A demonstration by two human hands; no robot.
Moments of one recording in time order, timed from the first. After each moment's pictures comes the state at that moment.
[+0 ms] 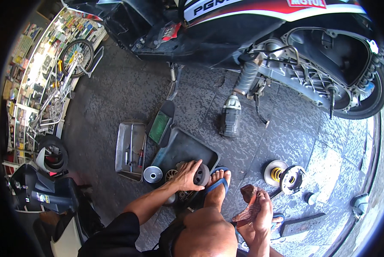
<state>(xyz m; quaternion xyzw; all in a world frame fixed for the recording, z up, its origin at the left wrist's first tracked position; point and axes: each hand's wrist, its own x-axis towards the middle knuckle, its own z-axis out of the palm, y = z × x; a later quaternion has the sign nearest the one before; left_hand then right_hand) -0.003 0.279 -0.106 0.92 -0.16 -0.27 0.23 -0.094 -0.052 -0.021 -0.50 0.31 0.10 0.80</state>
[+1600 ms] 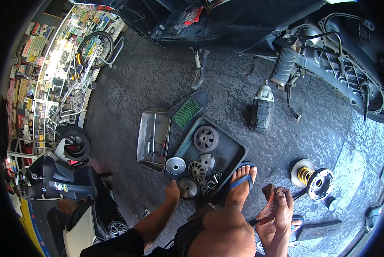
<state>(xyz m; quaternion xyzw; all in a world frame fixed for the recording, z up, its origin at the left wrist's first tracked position) -0.159 0.395 -0.154 0.77 0.55 -0.03 0.31 -0.084 -0.052 -0.055 -0.55 0.32 0.15 0.76</state>
